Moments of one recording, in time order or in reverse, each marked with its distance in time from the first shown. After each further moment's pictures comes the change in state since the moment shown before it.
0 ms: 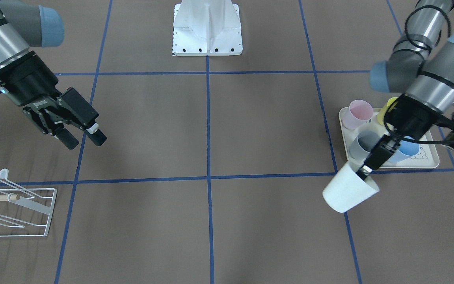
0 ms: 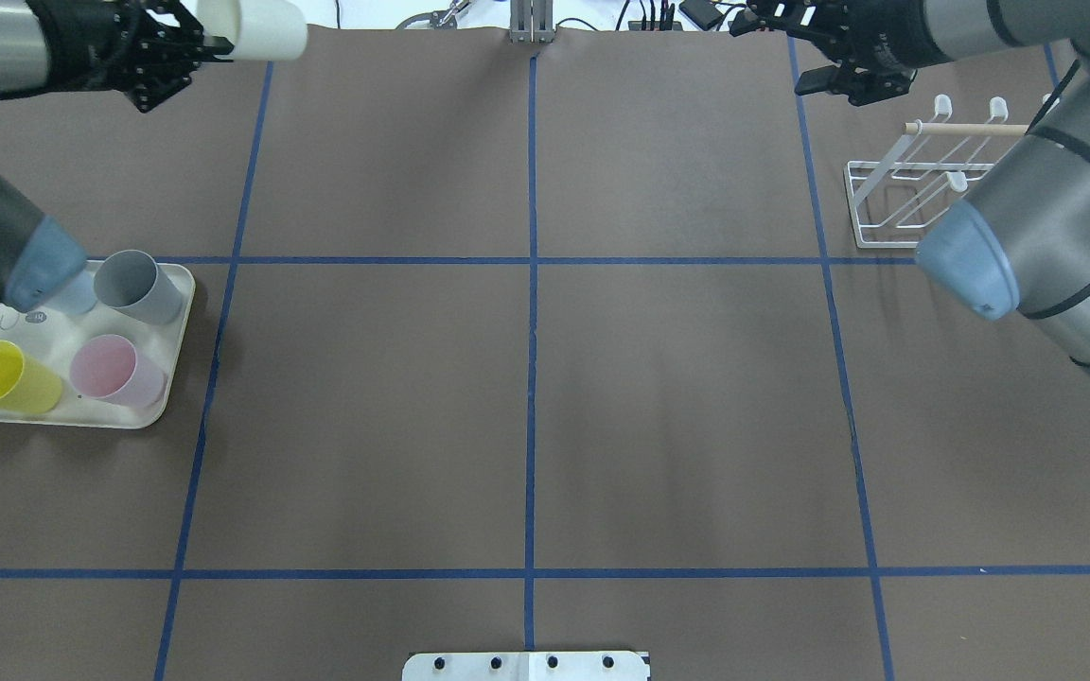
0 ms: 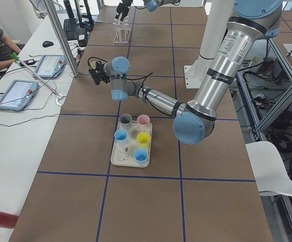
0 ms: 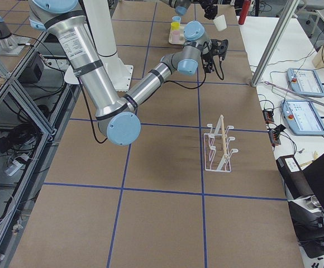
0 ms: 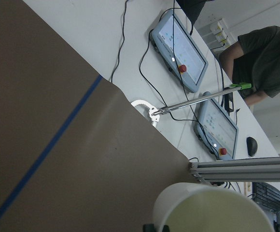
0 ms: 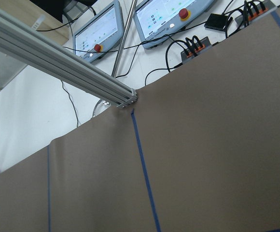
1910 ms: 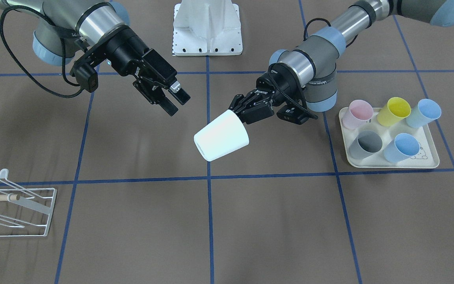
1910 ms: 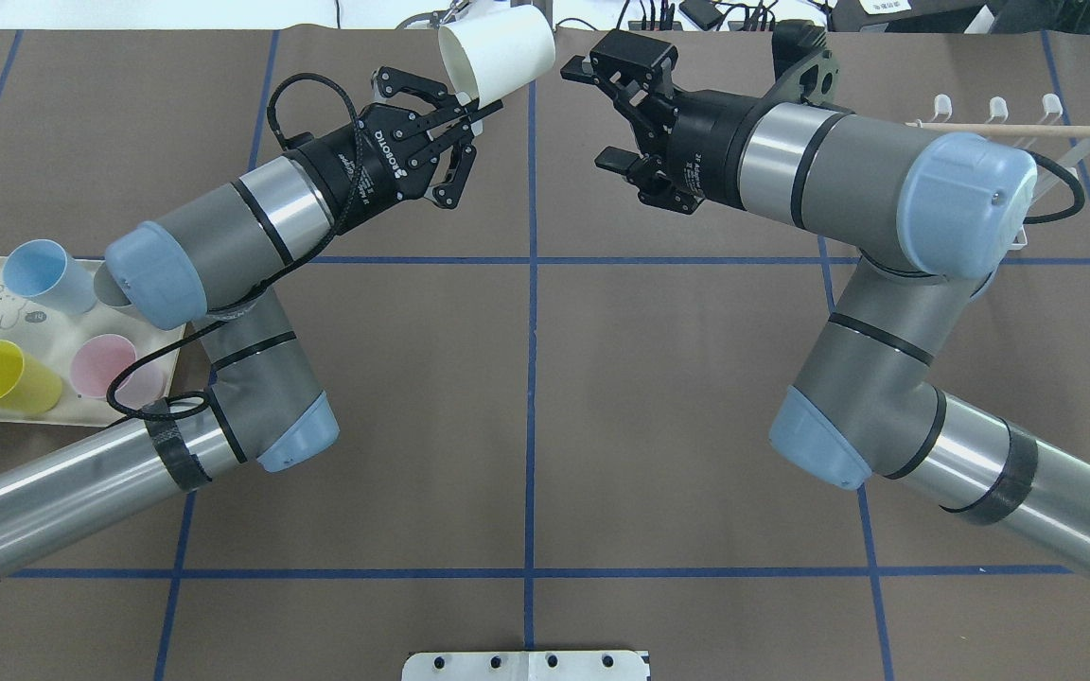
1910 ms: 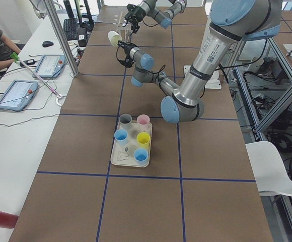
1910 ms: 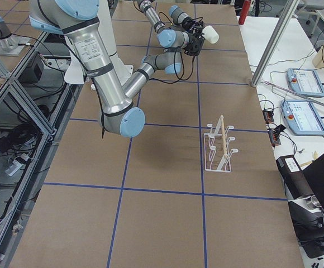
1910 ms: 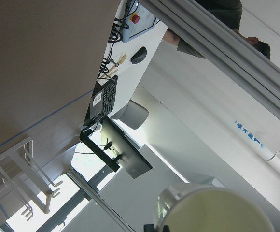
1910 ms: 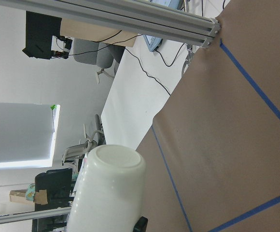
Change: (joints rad) left arm 0.366 -0.207 0.137 -0.494 0.483 -0.747; right arm -0.303 0.036 -0.023 0.368 -0.407 0.435
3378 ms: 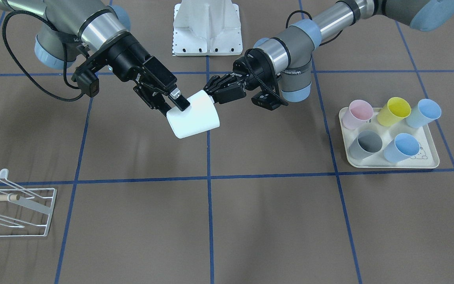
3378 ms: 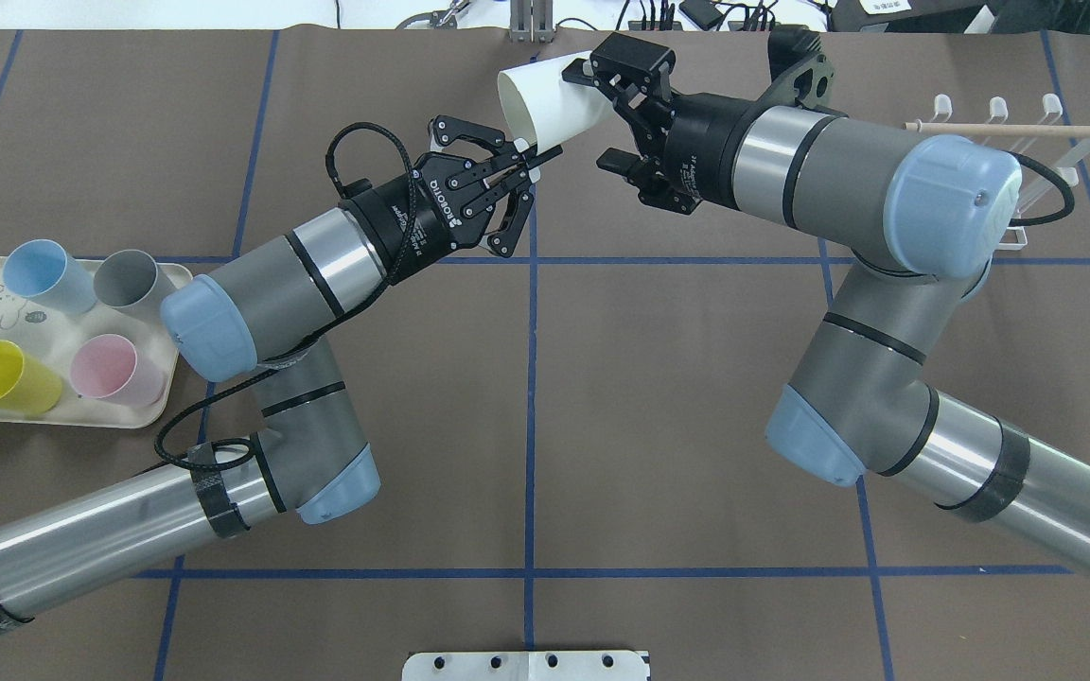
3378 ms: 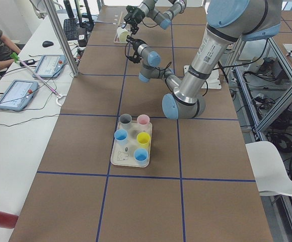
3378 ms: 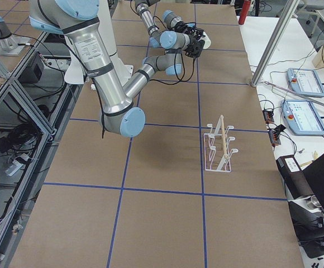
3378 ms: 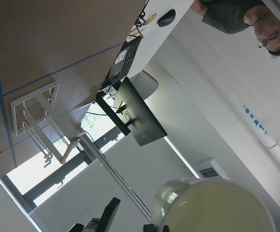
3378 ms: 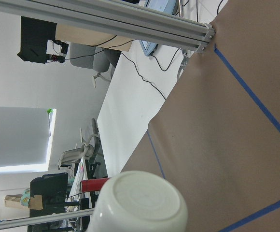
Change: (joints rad) left arm 0.085 -0.033 -0.009 -0.033 0.046 -0.001; right arm -0.001 0.003 -0.022 0.001 -0.011 0.000
